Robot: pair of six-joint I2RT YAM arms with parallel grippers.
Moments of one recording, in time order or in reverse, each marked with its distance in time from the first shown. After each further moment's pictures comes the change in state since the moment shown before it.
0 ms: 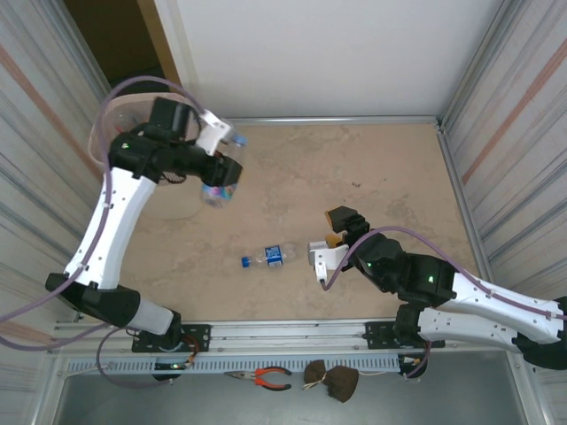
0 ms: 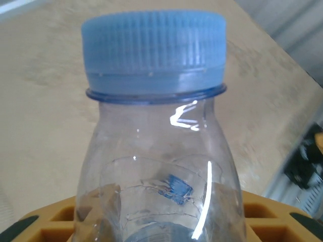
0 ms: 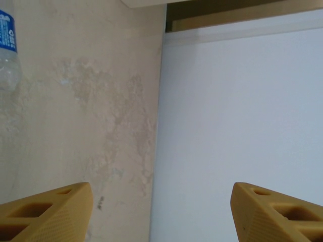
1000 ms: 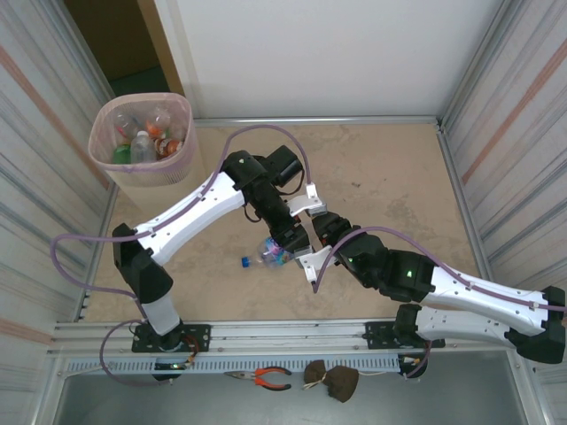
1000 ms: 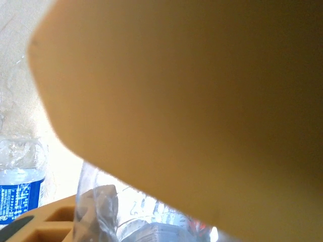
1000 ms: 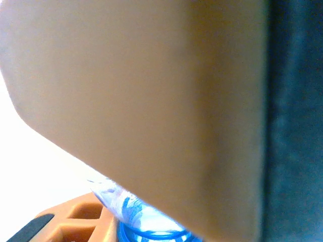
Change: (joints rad) left arm -0.548 0.285 -0.029 -0.145 0.153 0.085; right arm -0.002 0.118 -0.002 0.115 0.034 -0.361
